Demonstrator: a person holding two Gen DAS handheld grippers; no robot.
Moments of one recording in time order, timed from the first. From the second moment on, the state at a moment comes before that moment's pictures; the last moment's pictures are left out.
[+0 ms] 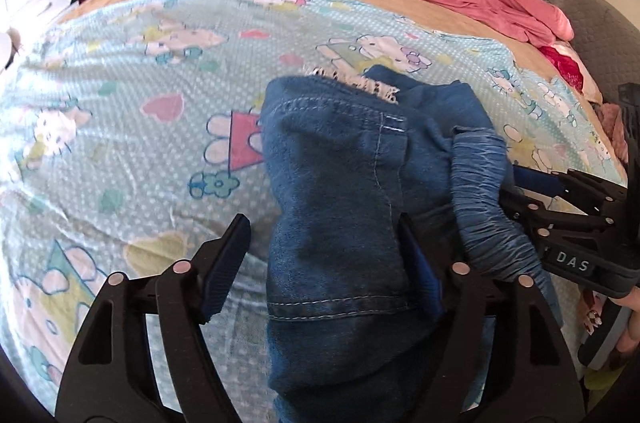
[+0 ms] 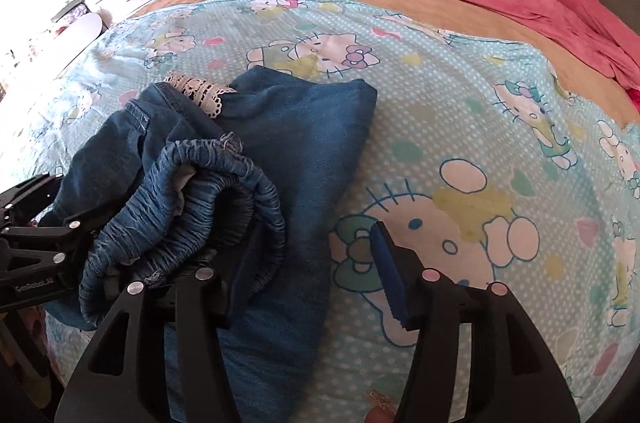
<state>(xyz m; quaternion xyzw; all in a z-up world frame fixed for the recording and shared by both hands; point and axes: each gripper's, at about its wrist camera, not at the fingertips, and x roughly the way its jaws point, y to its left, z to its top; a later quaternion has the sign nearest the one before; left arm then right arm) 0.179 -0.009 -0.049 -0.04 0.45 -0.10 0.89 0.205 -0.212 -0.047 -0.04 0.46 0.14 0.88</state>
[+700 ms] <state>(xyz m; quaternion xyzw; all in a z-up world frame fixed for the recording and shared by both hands) 0.068 0.018 0.028 -0.05 0.36 -0.08 0.93 0.070 -0.249 0.054 0.02 0.31 0.14 0.94</state>
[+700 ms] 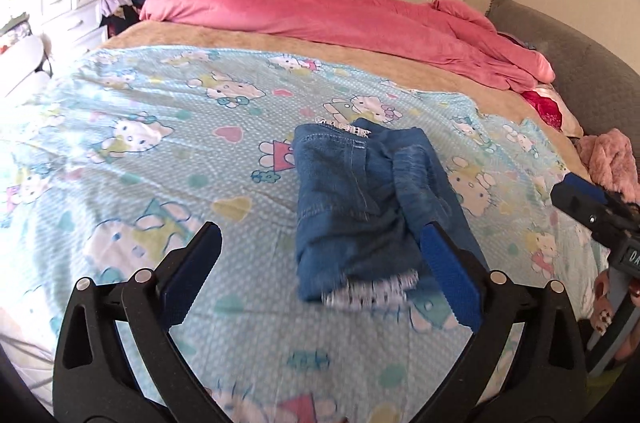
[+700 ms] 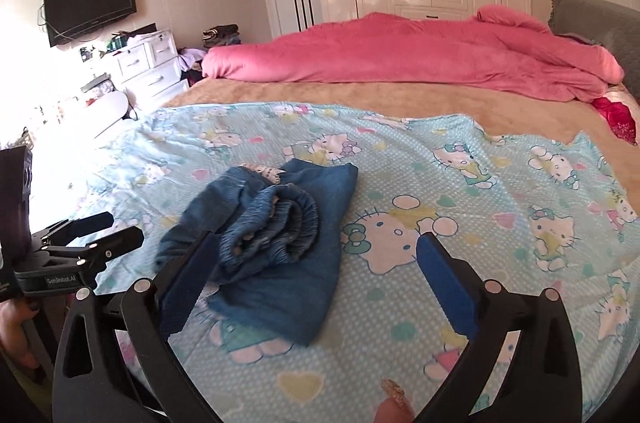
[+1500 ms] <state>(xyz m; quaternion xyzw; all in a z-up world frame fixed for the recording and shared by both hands) -0.019 0.042 0.001 -0.06 0.39 -0.06 0.92 -0.016 -0.221 0.034 -0.01 0.33 0.14 0.93</state>
